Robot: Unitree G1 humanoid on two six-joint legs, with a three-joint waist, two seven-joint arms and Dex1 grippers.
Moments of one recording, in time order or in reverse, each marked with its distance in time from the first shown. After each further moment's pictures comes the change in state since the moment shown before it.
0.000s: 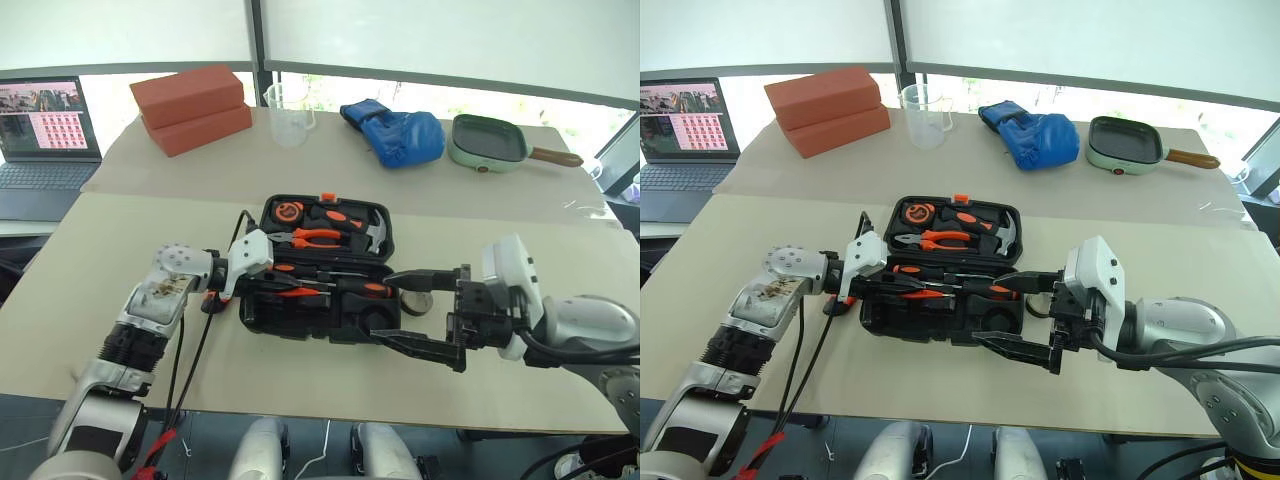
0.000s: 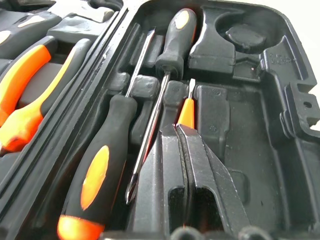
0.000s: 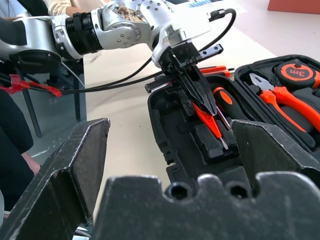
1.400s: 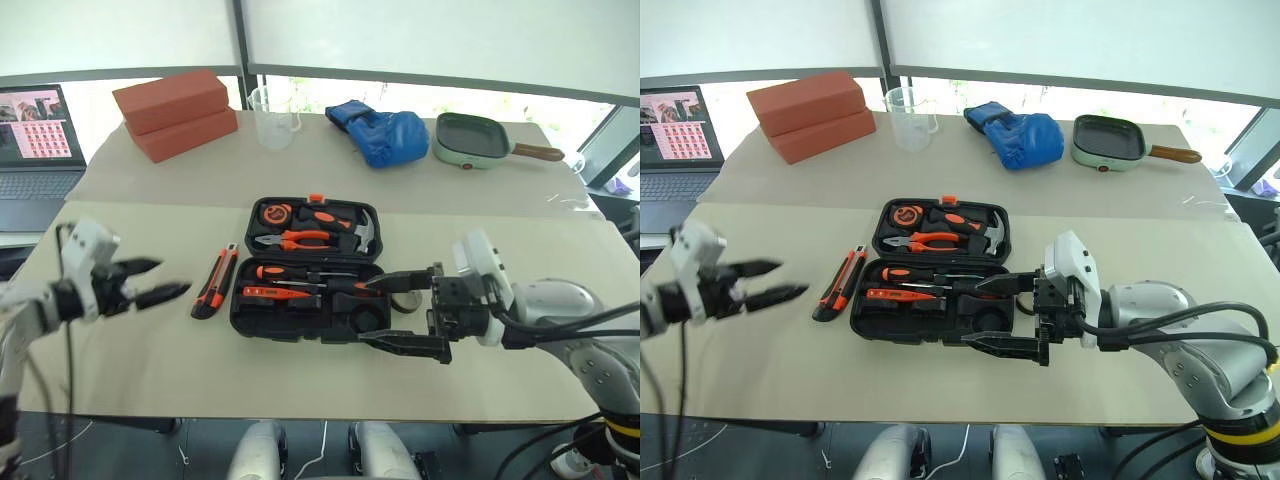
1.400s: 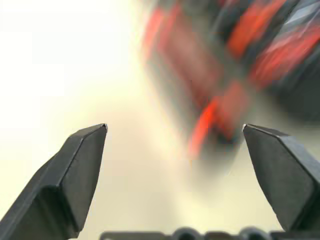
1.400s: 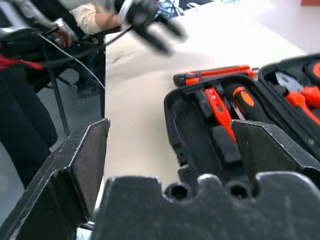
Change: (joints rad) left arm 0.621 0.403 0.640 -0.365 -0.217 0.654 0.301; right arm -0.187 0.074 0.191 0.201 -0.114 -0.027 0.184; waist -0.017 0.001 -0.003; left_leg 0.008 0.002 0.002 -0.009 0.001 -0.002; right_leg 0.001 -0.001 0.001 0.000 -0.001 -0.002
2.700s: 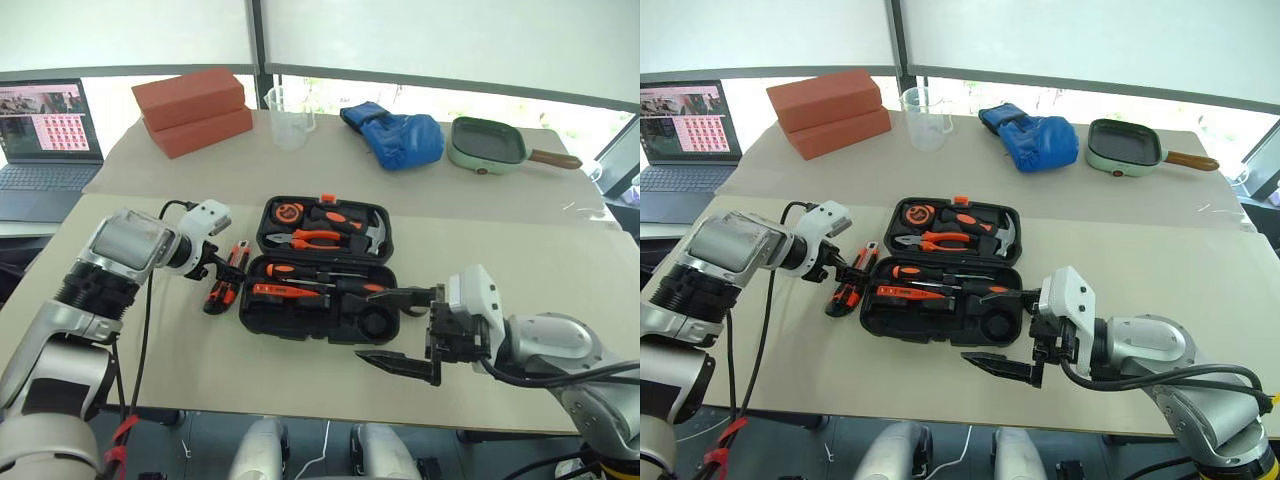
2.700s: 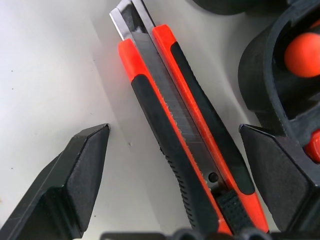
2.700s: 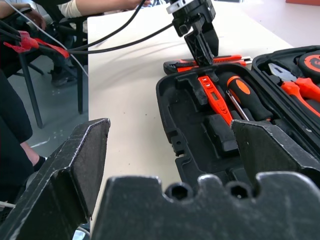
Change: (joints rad) left arm -0.932 -0.187 -0.833 0.377 0.157 0.391 0.067; right arm 0.247 0.046 -0.062 -0.187 -0.147 -0.077 -0.096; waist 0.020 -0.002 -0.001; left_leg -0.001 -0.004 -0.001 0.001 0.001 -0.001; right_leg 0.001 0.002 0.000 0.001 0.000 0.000
